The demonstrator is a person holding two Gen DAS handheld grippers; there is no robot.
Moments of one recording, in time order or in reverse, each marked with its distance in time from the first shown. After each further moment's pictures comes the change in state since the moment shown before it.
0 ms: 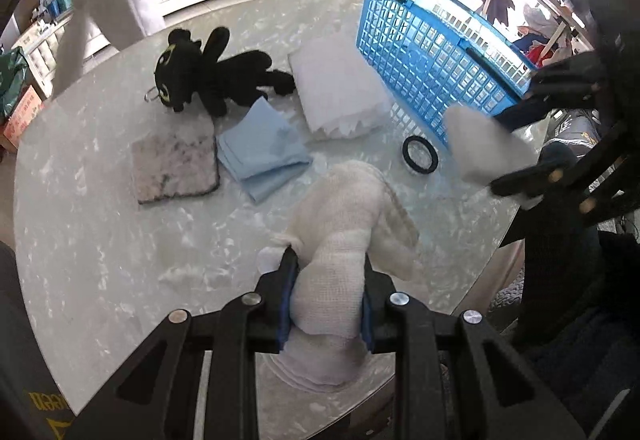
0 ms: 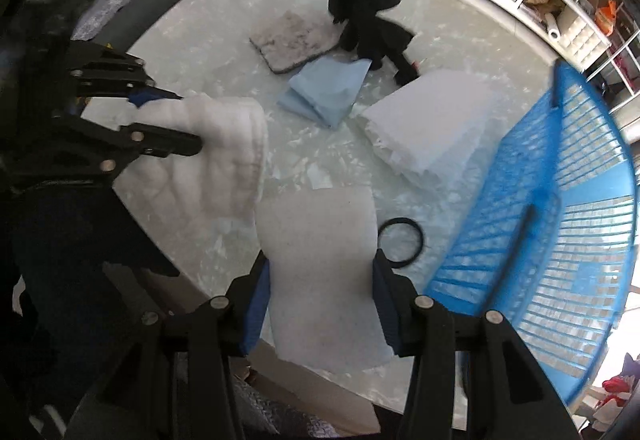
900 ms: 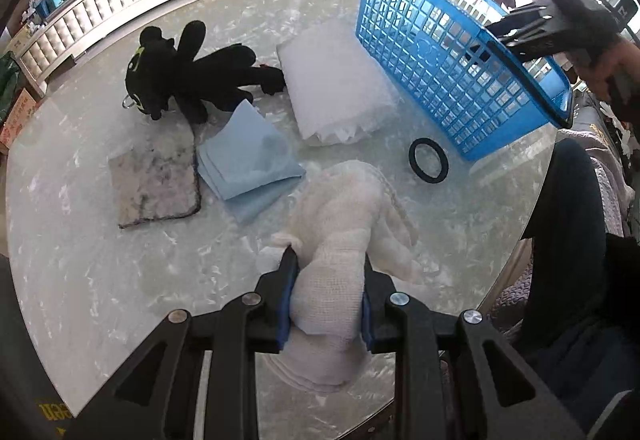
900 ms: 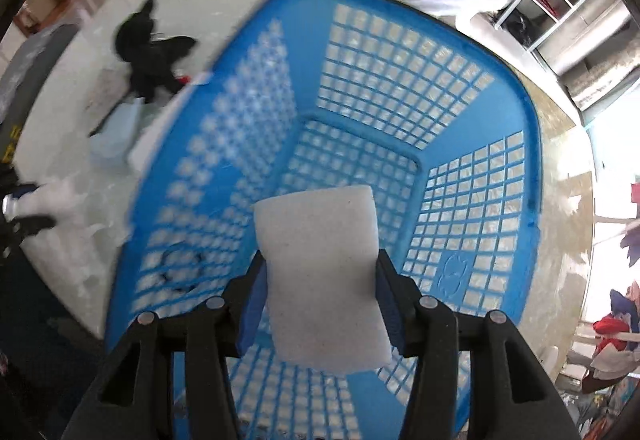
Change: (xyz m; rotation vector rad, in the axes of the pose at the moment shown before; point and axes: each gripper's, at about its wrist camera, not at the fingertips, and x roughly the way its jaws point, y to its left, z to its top) left arm 0.030 -0.004 0.024 0.019 0.076 0.005; right arm 0.024 -0.128 -0.001 0.279 0.053 -0.181
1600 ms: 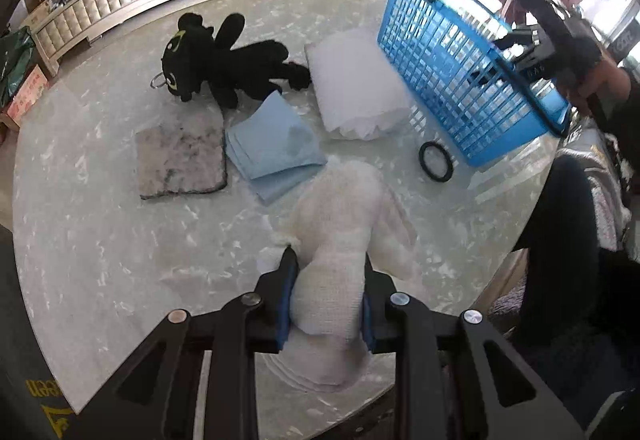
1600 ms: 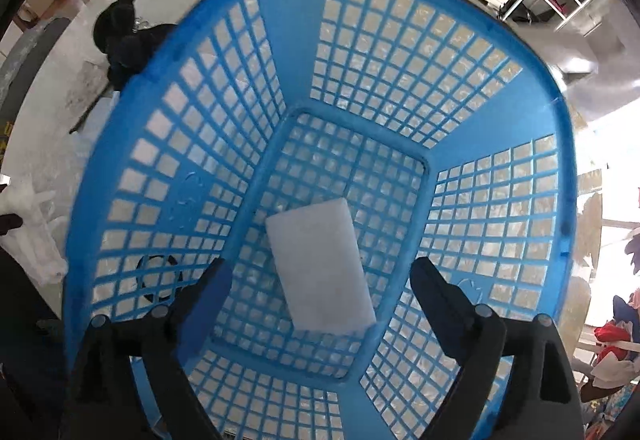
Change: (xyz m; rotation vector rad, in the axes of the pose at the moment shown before) left arm -0.022 0.016 -0.014 -0.087 -0.033 -0.010; right arm 0.012 0.008 0.000 -0.029 0.014 0.008
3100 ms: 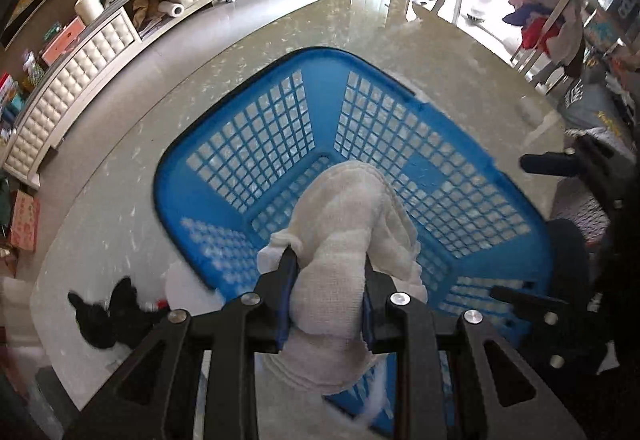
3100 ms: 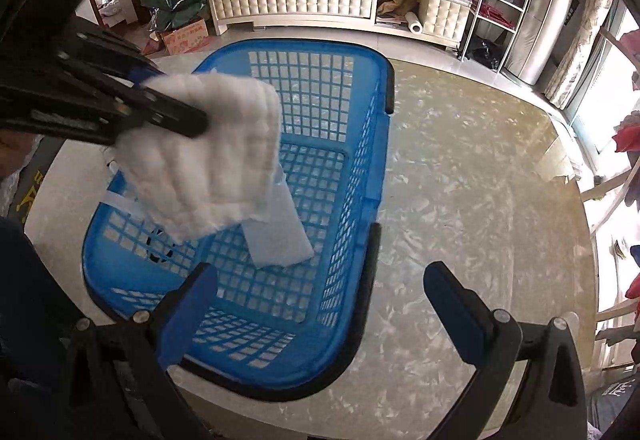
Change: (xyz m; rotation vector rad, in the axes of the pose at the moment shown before) left arm 0.078 -0.188 0.218 0.296 0.058 0.102; right arm -0.049 -0.063 -0.111 0.156 -0.352 0.065
